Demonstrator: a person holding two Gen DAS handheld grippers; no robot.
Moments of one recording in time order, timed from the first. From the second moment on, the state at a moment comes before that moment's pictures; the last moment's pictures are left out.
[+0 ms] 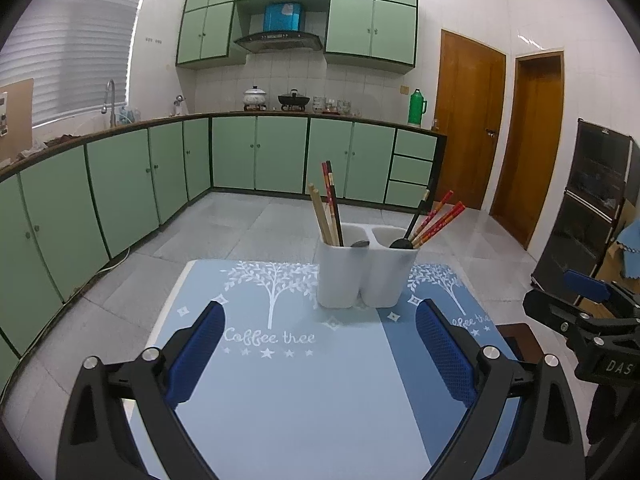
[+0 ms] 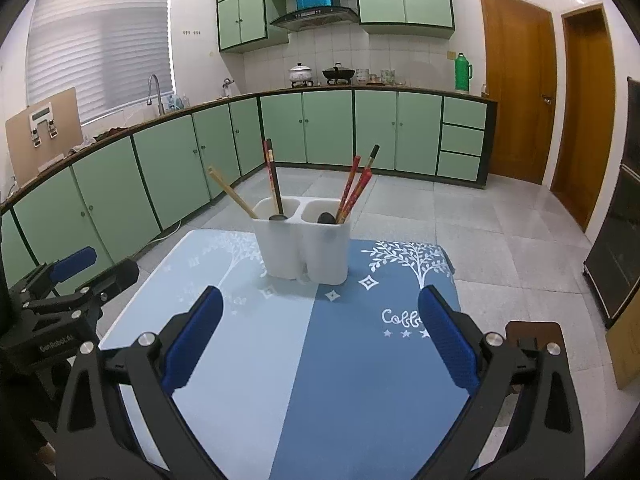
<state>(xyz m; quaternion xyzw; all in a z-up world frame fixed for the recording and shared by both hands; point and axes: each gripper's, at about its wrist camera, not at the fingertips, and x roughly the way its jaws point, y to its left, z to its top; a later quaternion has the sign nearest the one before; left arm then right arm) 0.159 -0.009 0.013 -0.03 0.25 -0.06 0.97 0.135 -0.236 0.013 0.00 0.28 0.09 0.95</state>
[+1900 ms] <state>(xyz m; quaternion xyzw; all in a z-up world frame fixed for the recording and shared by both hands) 0.158 -0.012 0.022 -0.02 0.23 -0.06 0.97 0.140 -0.233 0.011 0.00 0.28 0.09 0.96</state>
